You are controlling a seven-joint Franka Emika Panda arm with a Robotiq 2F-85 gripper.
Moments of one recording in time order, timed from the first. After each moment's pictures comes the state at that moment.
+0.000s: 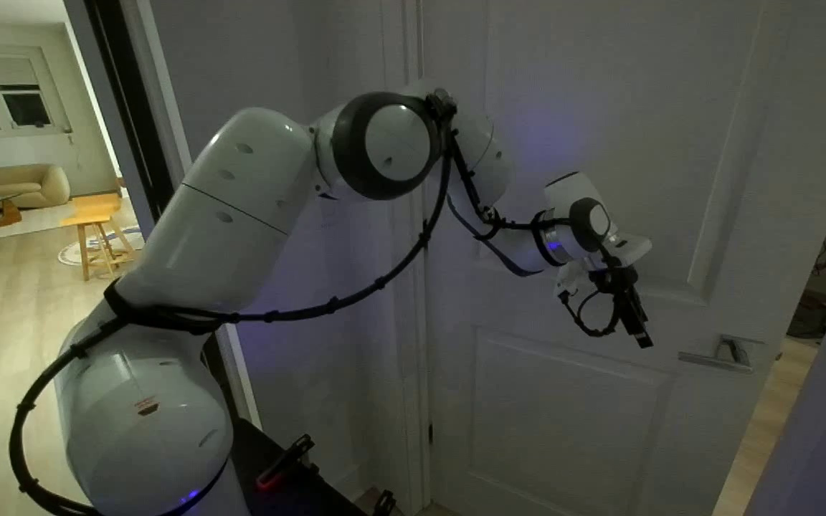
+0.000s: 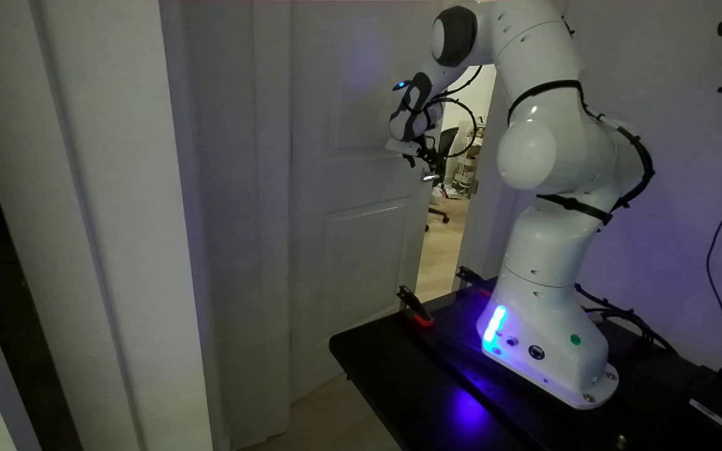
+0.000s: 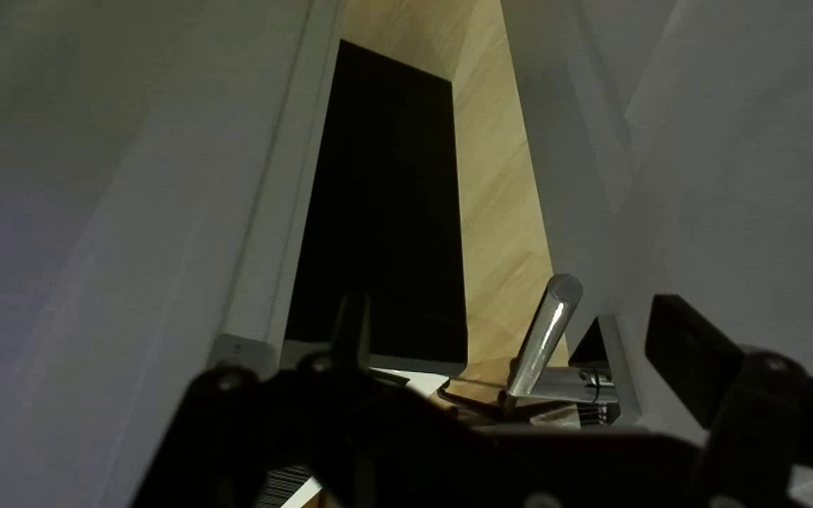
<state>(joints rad) -0.18 0.72 -0.32 -1.53 -0.47 2.49 1.32</state>
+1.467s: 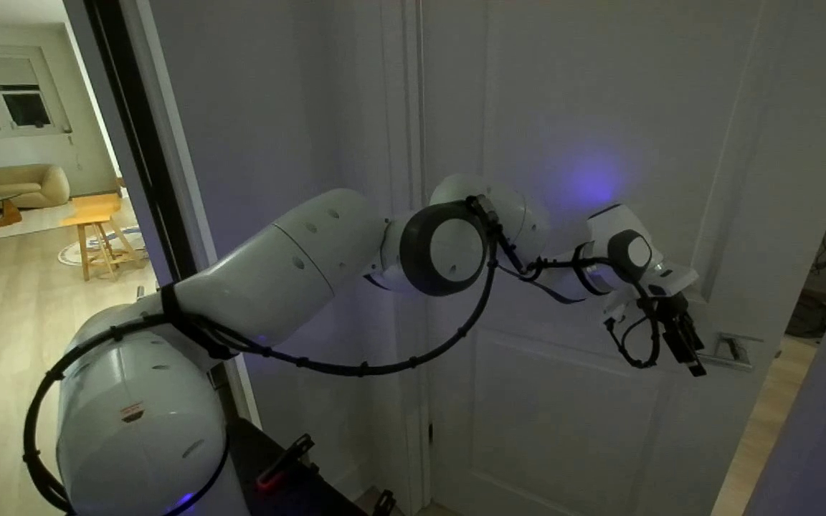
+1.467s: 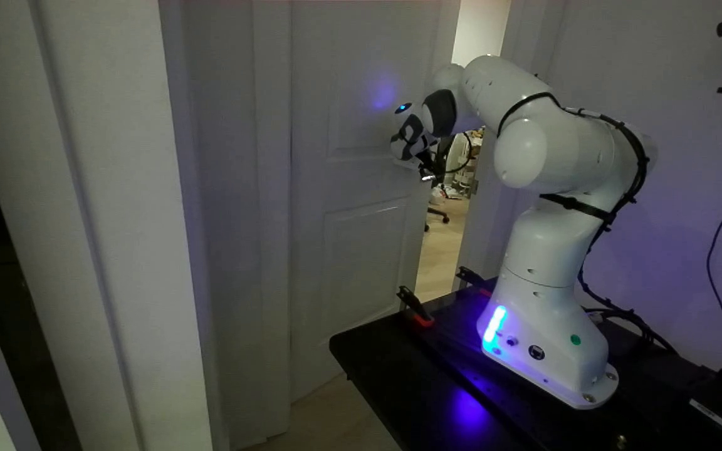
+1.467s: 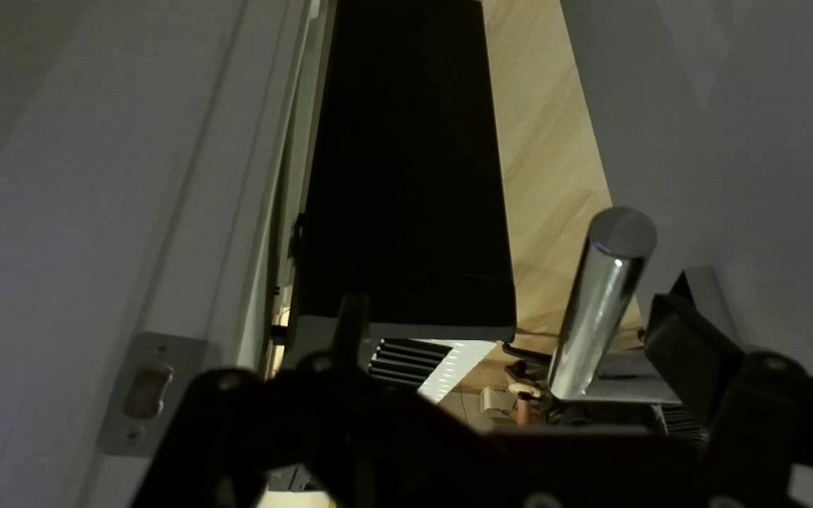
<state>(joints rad) -0.27 1.17 -0.41 -0.92 -0.31 2.32 1.32</state>
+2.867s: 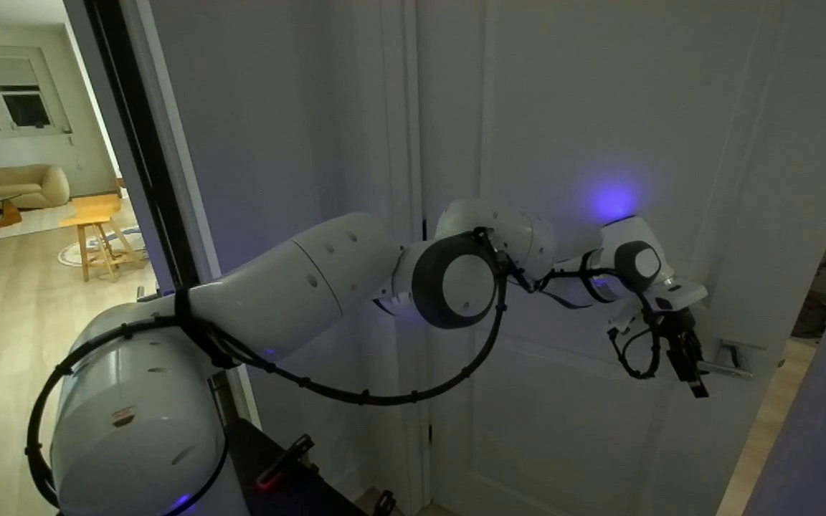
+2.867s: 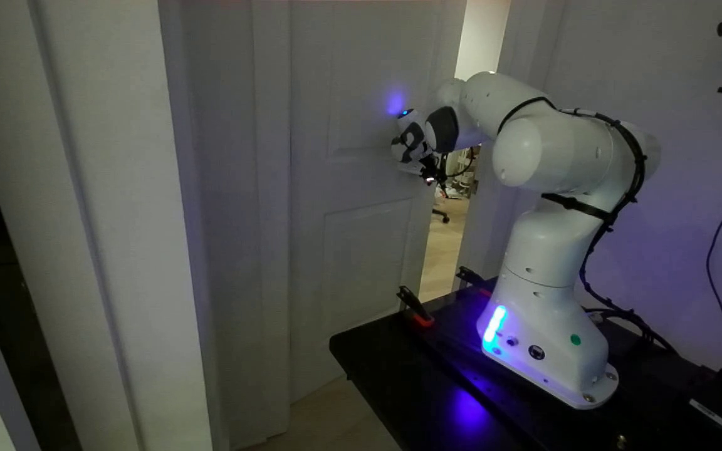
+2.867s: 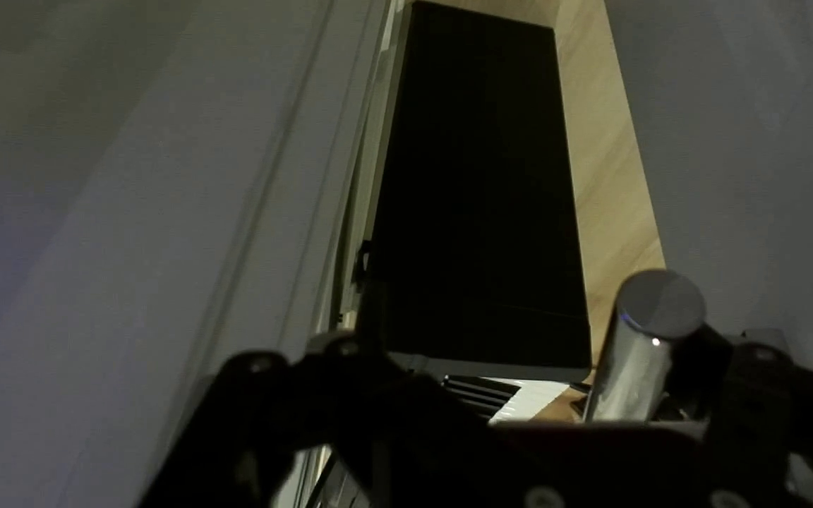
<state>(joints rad) -0.32 1.28 -0.40 -0.74 -0.26 2.14 1.29</state>
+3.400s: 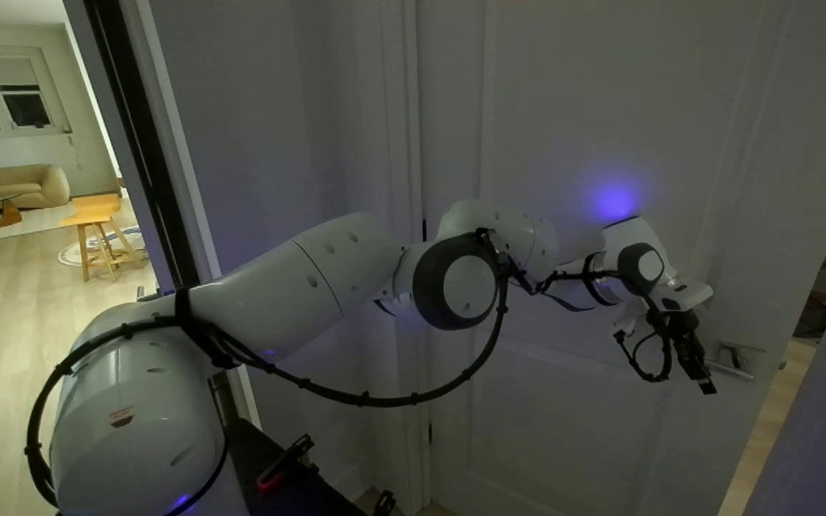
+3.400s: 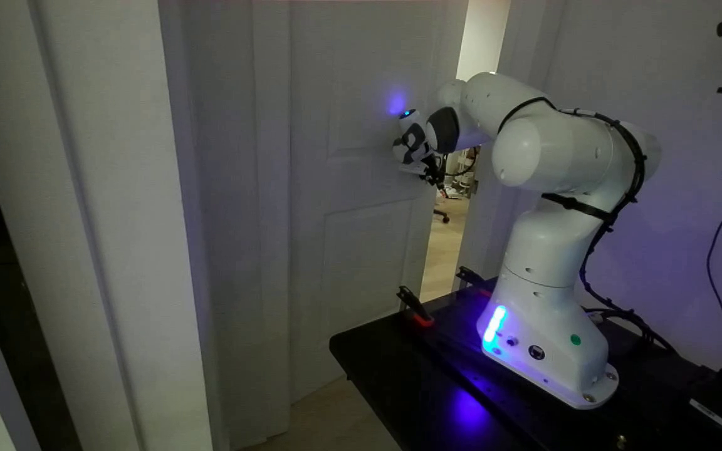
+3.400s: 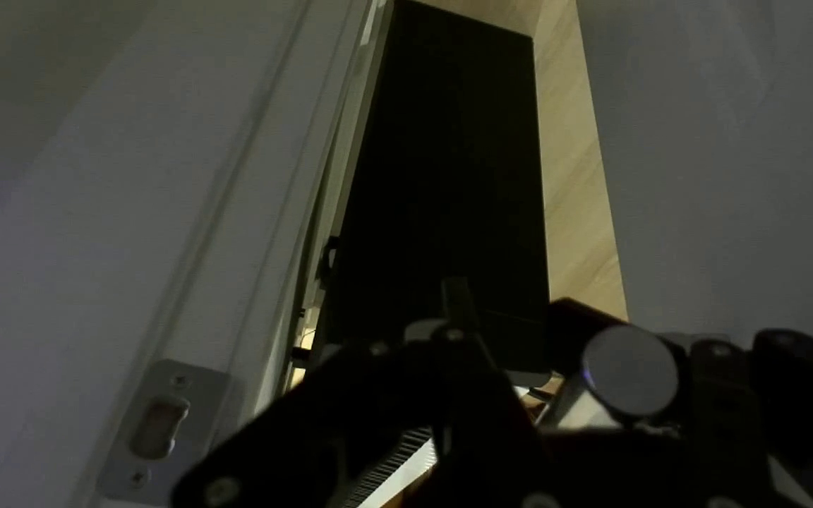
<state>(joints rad) -0.33 1.28 -0.40 -0.75 -0.25 2.19 1.21</state>
